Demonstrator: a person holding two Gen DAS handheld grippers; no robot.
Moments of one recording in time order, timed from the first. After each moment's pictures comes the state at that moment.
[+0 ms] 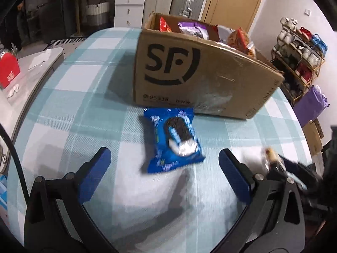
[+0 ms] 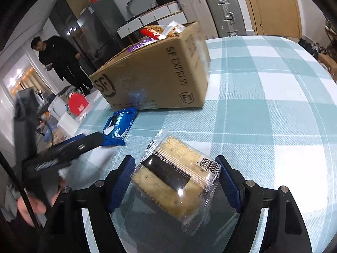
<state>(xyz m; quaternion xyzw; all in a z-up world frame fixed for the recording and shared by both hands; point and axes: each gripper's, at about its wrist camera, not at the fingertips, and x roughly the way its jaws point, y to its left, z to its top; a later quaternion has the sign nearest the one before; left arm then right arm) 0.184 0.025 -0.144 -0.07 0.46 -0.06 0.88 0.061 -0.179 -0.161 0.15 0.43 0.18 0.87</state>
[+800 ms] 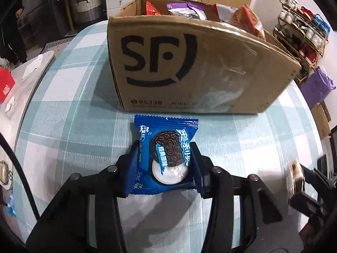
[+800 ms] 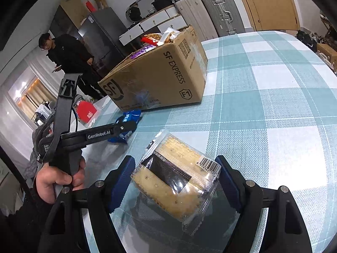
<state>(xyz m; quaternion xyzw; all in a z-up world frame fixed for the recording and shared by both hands) 0.222 0.003 -0.153 -0.01 0.50 -0.06 0.86 0.040 -0.190 -0.159 0.18 0.42 0.19 0.87</state>
